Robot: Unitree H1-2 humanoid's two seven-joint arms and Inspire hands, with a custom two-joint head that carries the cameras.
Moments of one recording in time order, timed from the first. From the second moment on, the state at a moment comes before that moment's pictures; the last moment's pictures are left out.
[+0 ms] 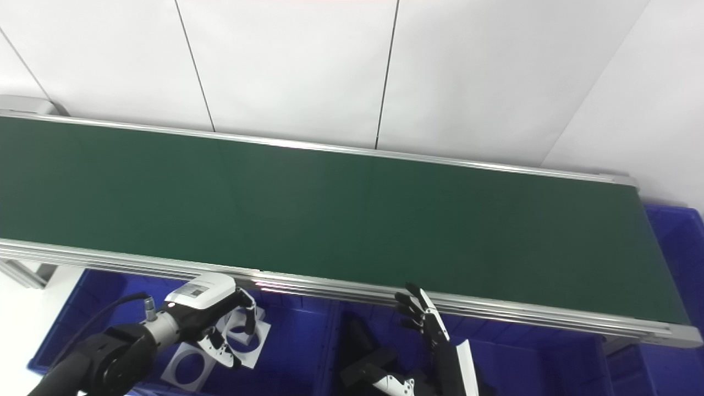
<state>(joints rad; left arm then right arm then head) 0.08 0.43 -0.39 -0.13 0.84 0.05 -0.45 0.44 -0.11 0.26 -0.09 -0.23 -0.41 -0.12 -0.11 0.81</state>
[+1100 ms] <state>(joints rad) 0.32 0.16 -0.17 0.02 -0.19 -0.35 -0.41 0.48 -0.06 0.26 -0.08 -0.31 -0.41 -0.13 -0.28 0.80</state>
